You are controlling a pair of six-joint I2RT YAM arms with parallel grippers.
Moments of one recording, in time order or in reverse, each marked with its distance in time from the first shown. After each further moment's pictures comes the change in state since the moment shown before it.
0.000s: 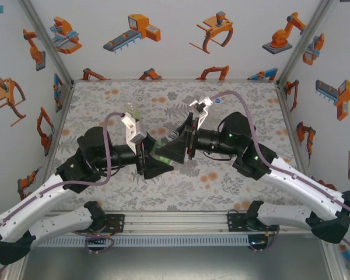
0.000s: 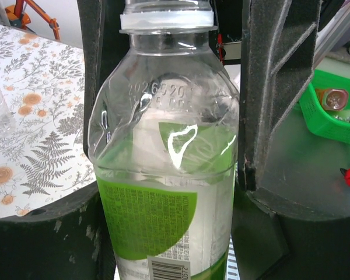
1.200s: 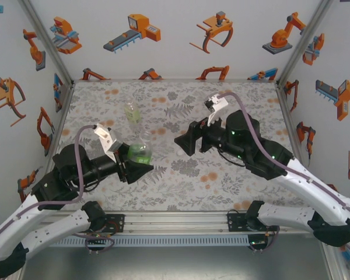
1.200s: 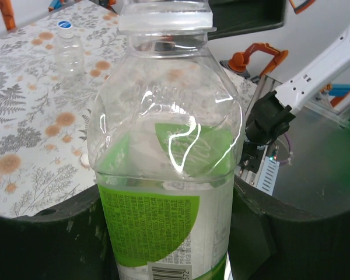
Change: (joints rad) left arm 0.001 -0.277 -0.062 -0.238 -0.315 -0.027; right arm -0.031 -0.019 0.124 -0.480 0.475 -0.162
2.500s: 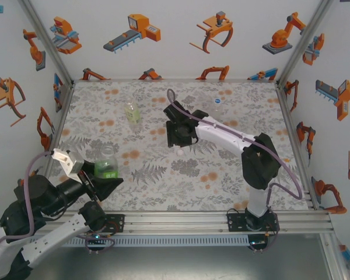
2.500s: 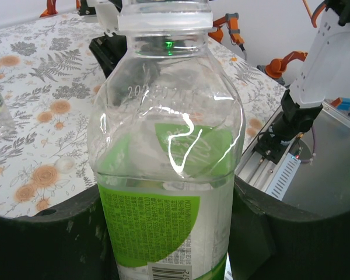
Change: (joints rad) left arm 0.000 -0.369 -0.005 -0.342 -0.215 -0.054; right arm -0.150 0.845 0.274 -0.239 0.005 0.256
